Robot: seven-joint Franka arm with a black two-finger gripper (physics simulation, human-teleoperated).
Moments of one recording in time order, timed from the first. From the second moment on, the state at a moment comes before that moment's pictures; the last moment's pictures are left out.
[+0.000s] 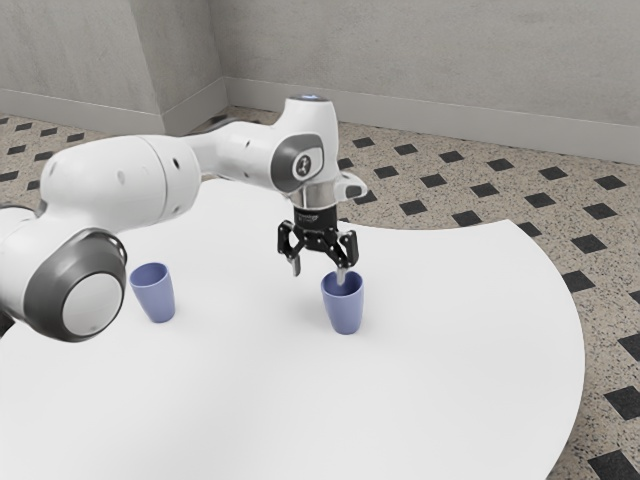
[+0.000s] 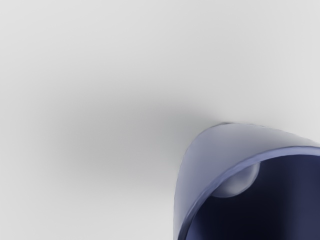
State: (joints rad) arm -0.20 0.73 0.07 -1.21 -0.10 1.77 -0.22
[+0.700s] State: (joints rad) arm -0.20 0.77 0.06 -1.19 -0.10 1.78 -0.21
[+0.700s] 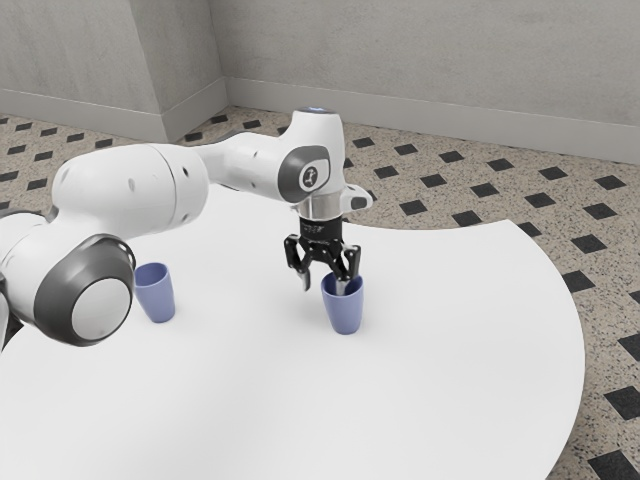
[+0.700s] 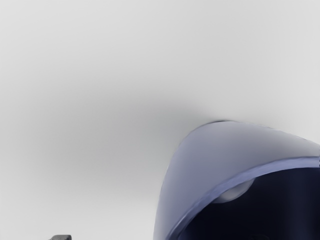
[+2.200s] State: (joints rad) arm -0.19 0.46 0.09 -1.38 -0.08 1.77 -0.20
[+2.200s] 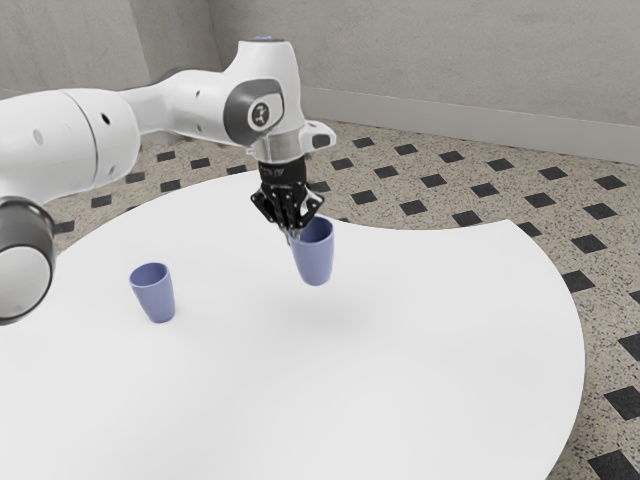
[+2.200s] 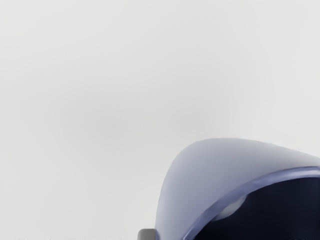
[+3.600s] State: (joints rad) arm -0.01 0.05 0.25 -1.79 -0.05 1.78 -0.09
